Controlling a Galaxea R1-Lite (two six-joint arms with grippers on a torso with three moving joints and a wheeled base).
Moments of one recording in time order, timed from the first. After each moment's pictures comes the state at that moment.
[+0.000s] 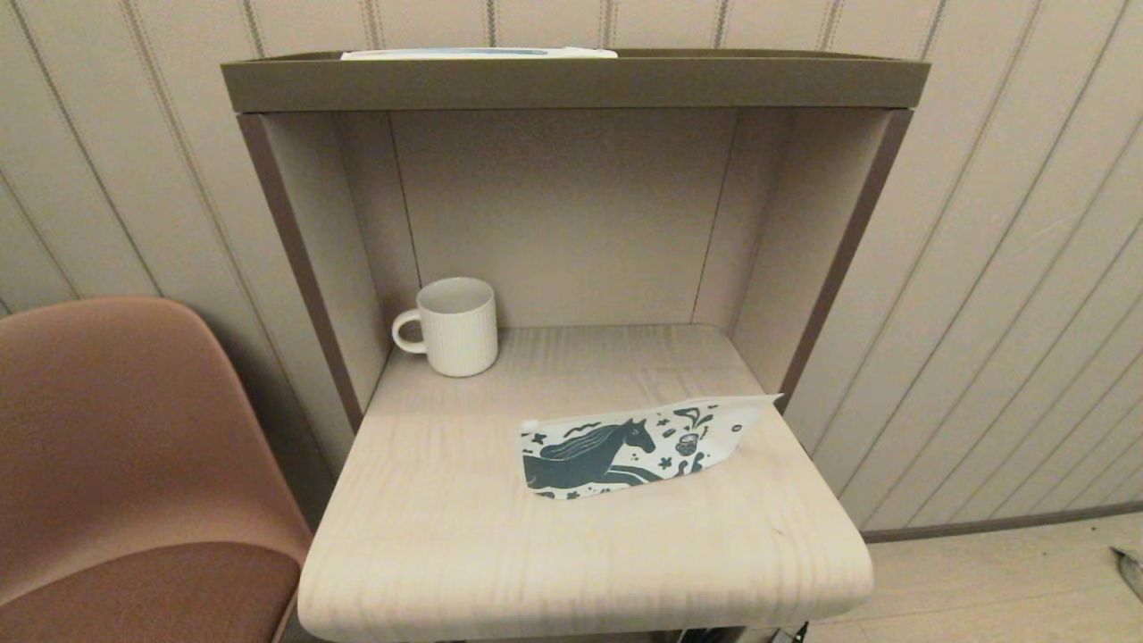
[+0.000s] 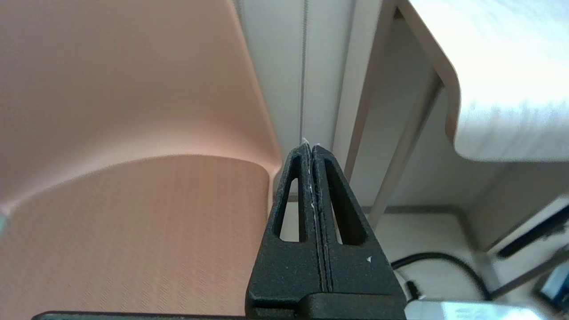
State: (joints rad) left arm 0.01 0.00 -0.08 0.21 0.00 0.02; right arm -0.02 0.00 0.00 -0.14 0.00 -0.03
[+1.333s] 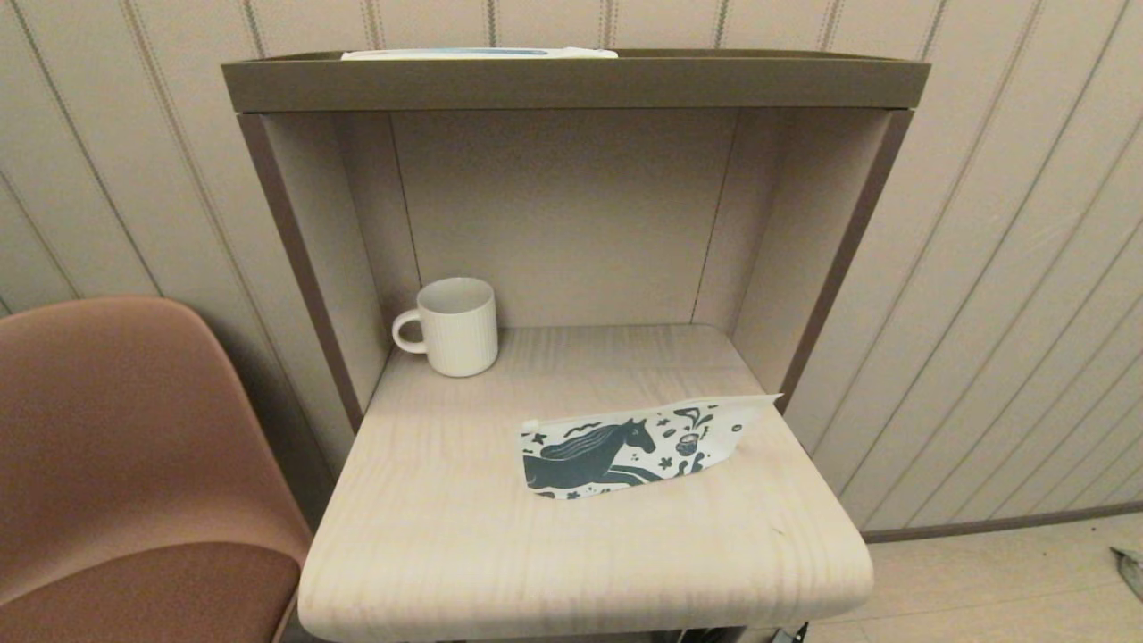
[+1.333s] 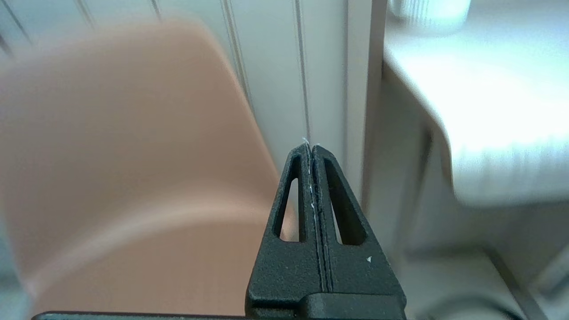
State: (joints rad) left arm 0.01 0.00 0.00 -0.06 -0.02 0.13; right arm -0.02 0.00 0.00 -0.14 0.00 -0.03
